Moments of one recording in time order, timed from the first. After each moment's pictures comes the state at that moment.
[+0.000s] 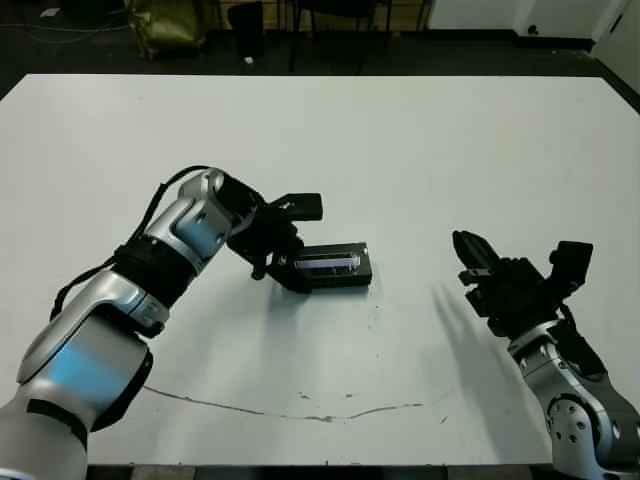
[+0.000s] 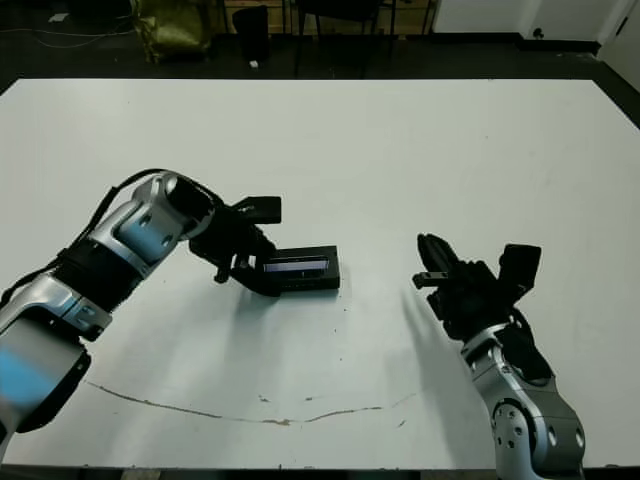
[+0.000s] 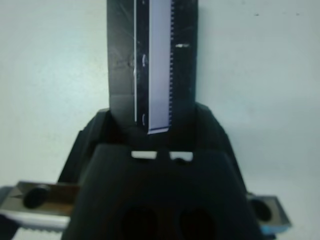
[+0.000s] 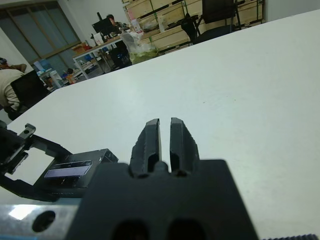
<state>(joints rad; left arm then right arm) -0.91 0.39 -0.59 0.51 0.18 0.39 -1.33 0.01 -0.24 -0.18 -0.34 0.52 0.47 0.24</state>
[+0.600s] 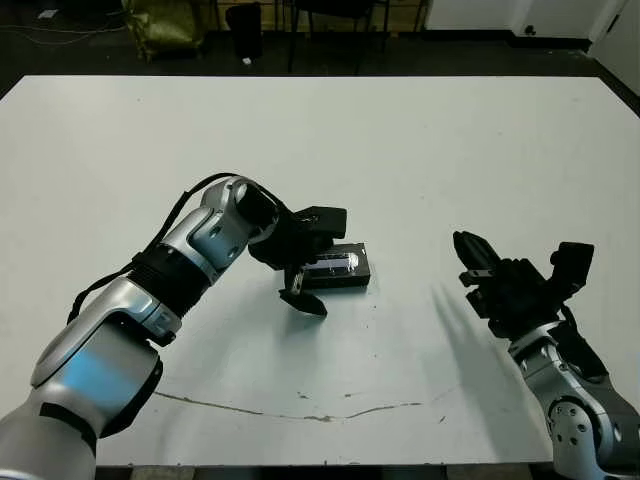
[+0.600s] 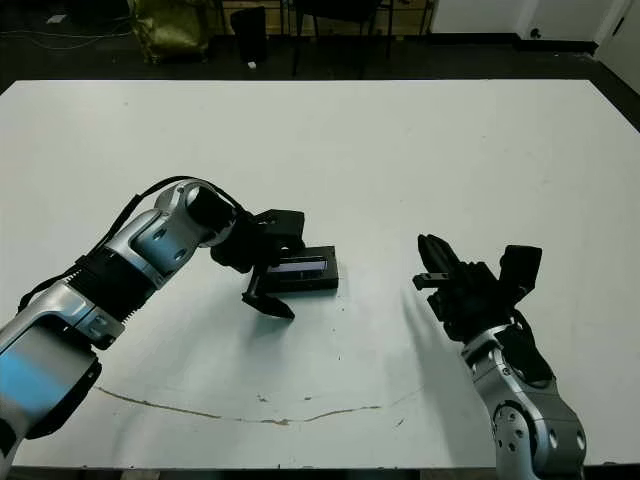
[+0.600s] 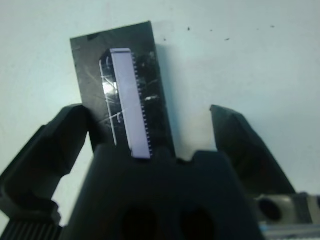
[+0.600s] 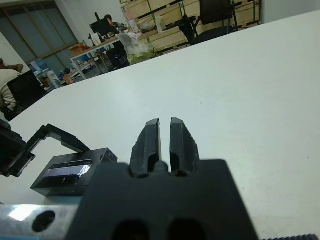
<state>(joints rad) -0.90 0.36 -0.60 0.49 0.19 0.24 -1.31 0.02 -0.24 -0.17 -0.37 0.52 0.48 0.22</state>
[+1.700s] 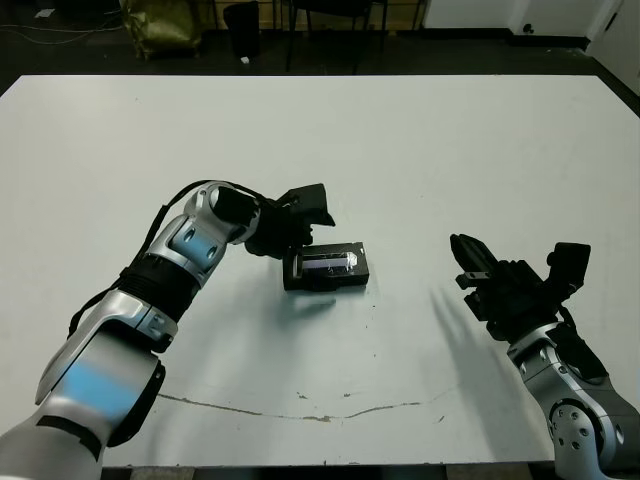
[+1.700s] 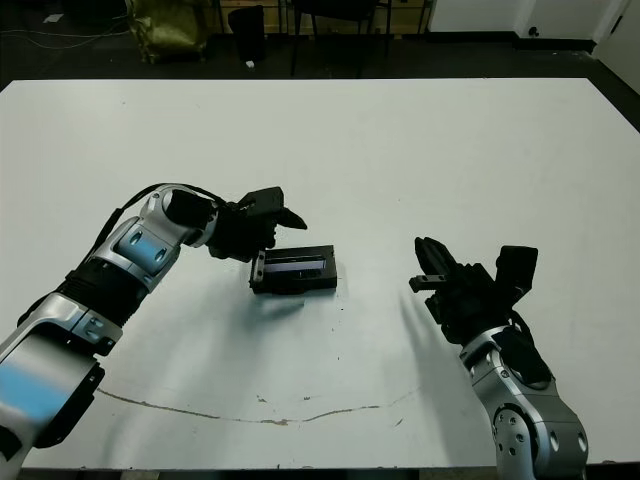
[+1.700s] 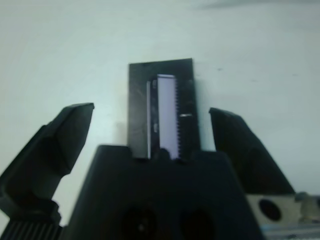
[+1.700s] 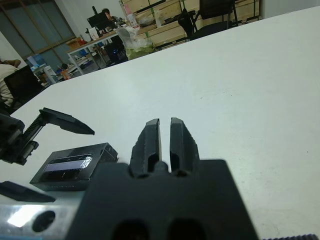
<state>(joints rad) -0.87 0.33 -0.42 0.61 0.04 0.17 -1.28 0.03 -0.24 -0.16 -0.40 0.52 0.51 0.21</state>
